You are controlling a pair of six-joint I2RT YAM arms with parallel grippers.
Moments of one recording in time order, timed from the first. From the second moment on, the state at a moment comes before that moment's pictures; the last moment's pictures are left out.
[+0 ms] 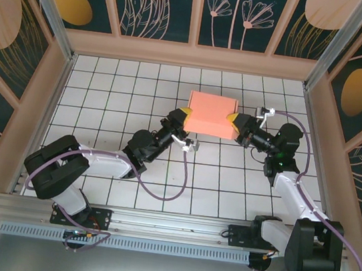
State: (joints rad) left arm -0.89 1.57 0.61 1.18 -0.18 1.40; right arm 0.09 1.10 0.54 0.54 -1.00 1.32
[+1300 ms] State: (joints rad) left arm -0.89 1.34 0.72 0.03 -0.15 0.44; right arm 0.05 0.79 0.67 -0.28 -0.57 0.32
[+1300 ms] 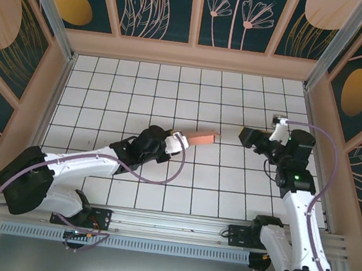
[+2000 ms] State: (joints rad) left arm -0.87 1.39 0.84 -0.38 0.07 0.19; right arm 0.46 0.87 0.72 -0.45 -0.29 -0.24
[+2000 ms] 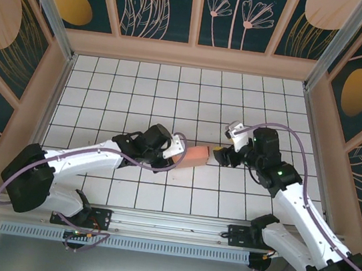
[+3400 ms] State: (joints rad) left arm -0.87 1.42 0.84 -0.37 0.10 0.18; right arm 0.46 1.14 0.74 -0.44 -0.39 -0.42
